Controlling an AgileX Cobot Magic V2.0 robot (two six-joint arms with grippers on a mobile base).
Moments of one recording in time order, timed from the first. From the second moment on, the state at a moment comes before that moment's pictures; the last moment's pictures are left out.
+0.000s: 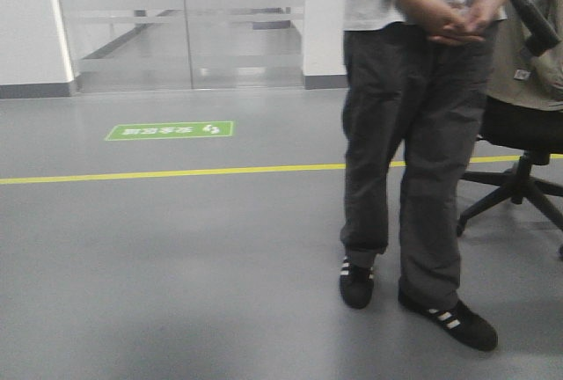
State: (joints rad) left arm -0.41 1.70 -2.13 0.42 1.14 -0.47; right arm 0.43 1.66 -2.06 -0.46 1.03 0.47
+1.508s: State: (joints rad) left arm -0.41 1.70 -2.13 0.44 1.14 -0.47; right arm 0.43 1.66 -2.06 -0.46 1.03 0.48
